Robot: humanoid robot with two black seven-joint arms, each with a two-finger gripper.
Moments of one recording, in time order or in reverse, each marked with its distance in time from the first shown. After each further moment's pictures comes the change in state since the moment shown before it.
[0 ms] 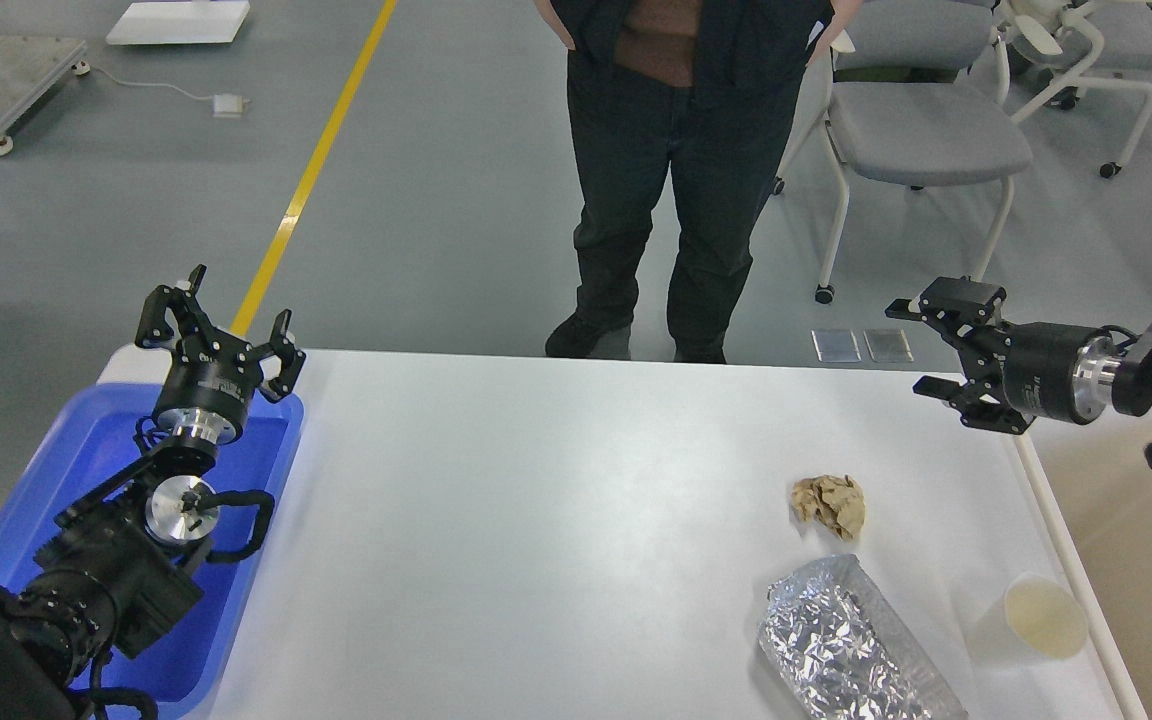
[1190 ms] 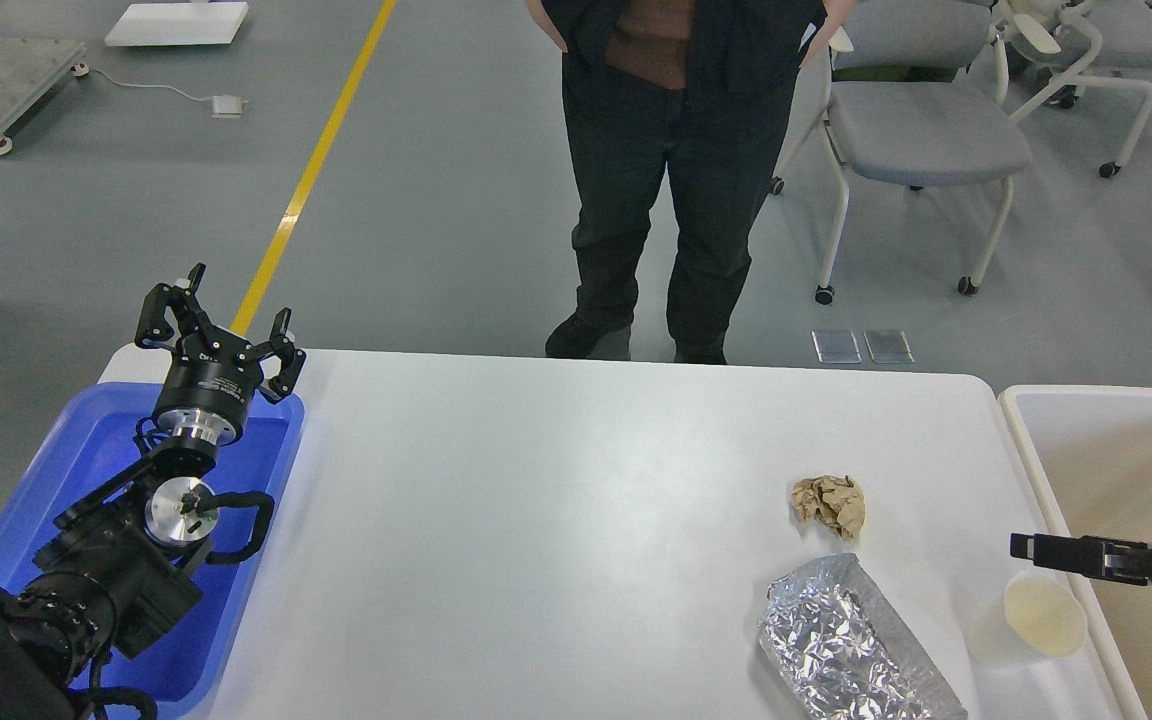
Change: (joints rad) left arm 0.000 0.000 0.000 0.000 0.000 0.000 0.000; right arm -0.101 -0.283 -0.390 0.218 -0.773 -0.365 0.279
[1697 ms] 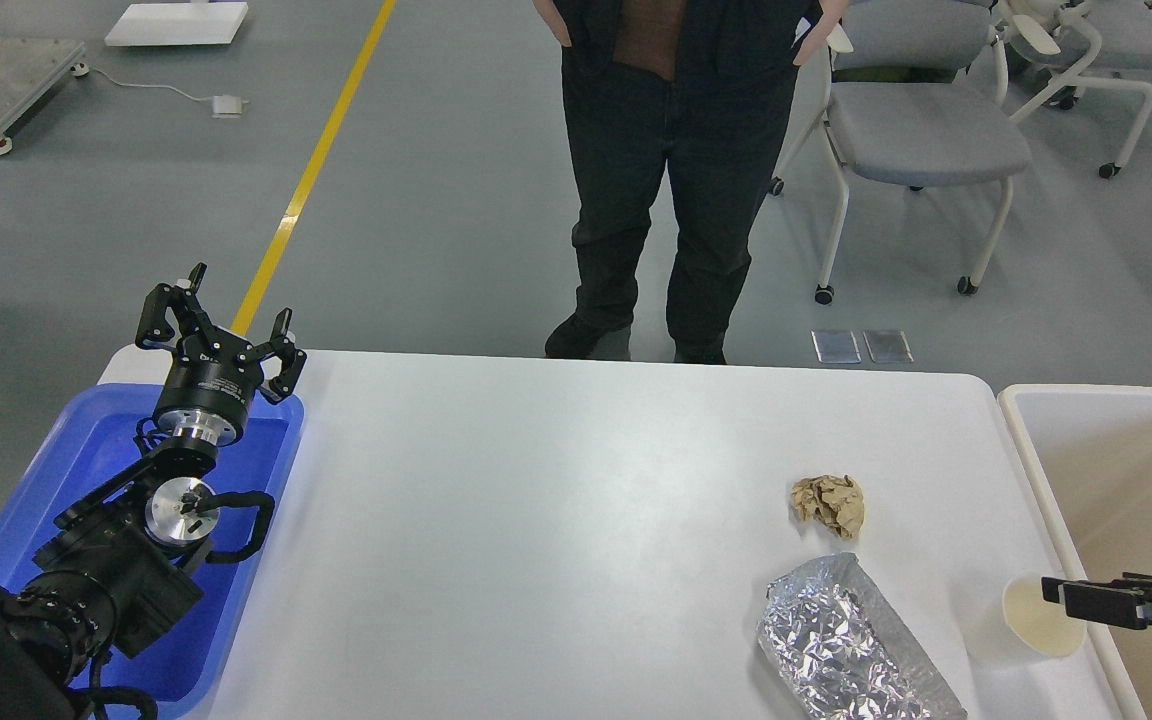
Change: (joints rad) left arm 0.000 0.000 0.000 0.000 0.000 0.000 0.000; right arm -0.007 0.003 -0.104 -0.050 -0.090 -0.098 0.039
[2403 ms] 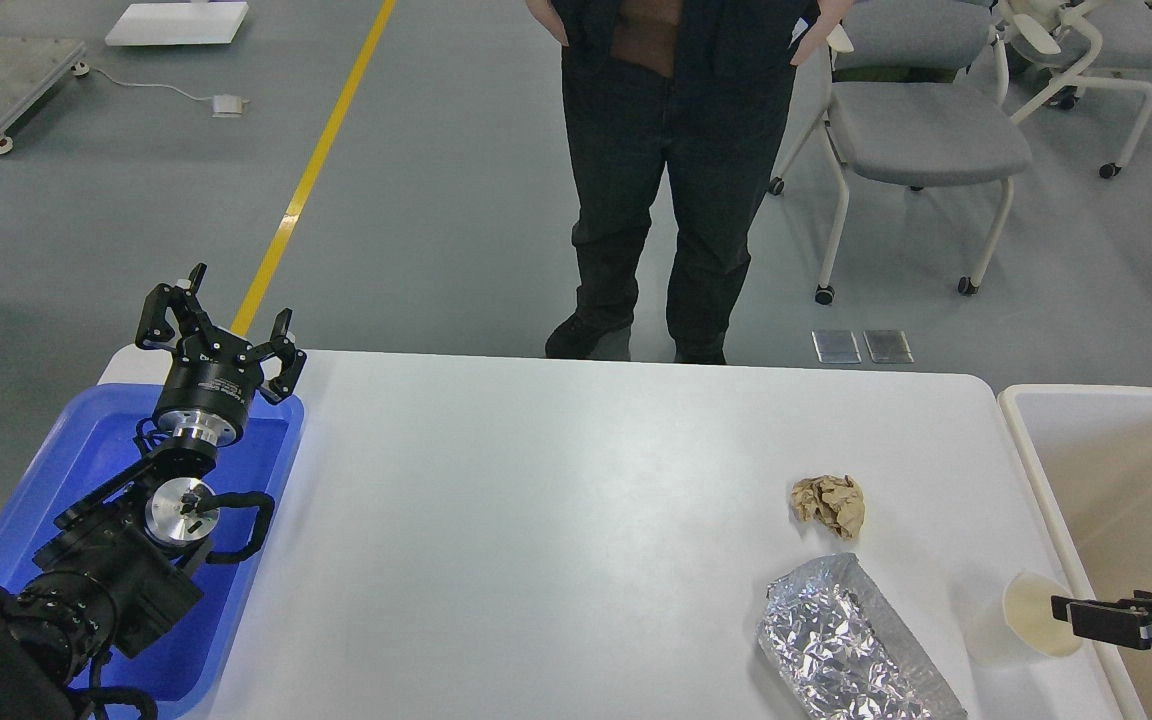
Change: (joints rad) left arm 0.000 0.000 0.000 0.000 0.000 0.000 0.000; right arm -0.069 0.058 -0.004 -0.102 0.008 -0.048 0.011
